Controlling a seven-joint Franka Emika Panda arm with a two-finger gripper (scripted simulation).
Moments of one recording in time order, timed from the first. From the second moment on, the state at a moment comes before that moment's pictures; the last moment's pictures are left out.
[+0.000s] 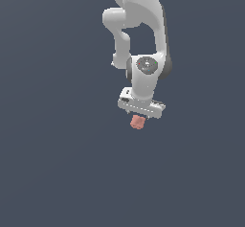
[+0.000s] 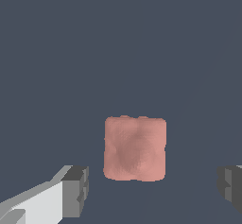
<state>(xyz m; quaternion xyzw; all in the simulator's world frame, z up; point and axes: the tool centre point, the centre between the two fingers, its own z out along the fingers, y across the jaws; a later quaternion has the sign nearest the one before) -0.038 0.077 0.096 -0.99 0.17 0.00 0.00</state>
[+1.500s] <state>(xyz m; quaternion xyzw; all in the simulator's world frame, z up) -0.041 0.083 0.042 -0.98 0.18 0.00 0.00</state>
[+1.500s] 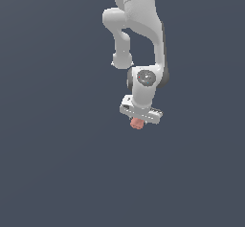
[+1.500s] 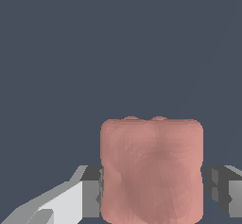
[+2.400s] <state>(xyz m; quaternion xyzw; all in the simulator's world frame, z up) -0.018 0.073 0.060 -0.98 0.18 0.00 0.00</state>
